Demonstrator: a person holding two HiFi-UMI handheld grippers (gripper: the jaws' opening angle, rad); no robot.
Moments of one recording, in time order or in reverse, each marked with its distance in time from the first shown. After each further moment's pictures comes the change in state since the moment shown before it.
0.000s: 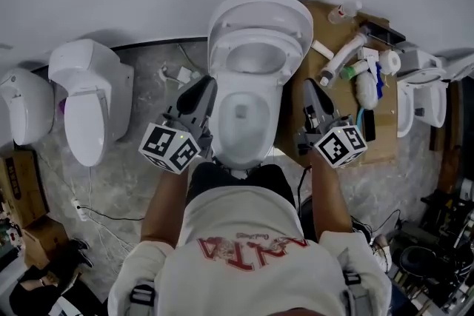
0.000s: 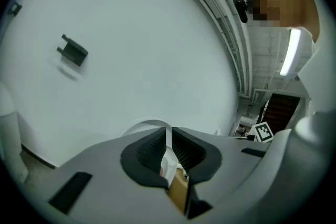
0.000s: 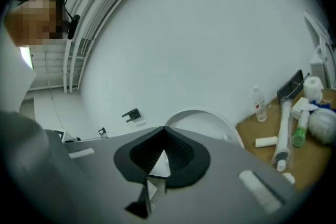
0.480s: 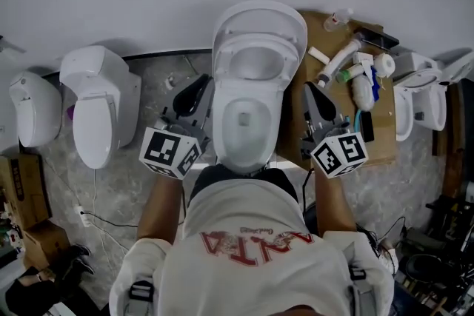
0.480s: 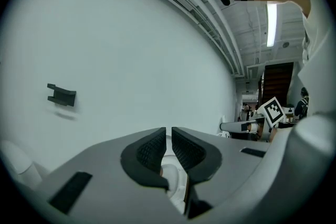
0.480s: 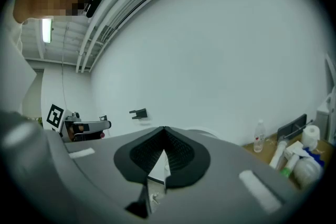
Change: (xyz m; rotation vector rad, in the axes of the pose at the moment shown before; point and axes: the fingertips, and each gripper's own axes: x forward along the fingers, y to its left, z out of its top) left arm -0.040 -0.050 0.057 0.292 -0.009 0.041; right arm -0.040 0.073 0.039 -0.277 -0.018 0.016
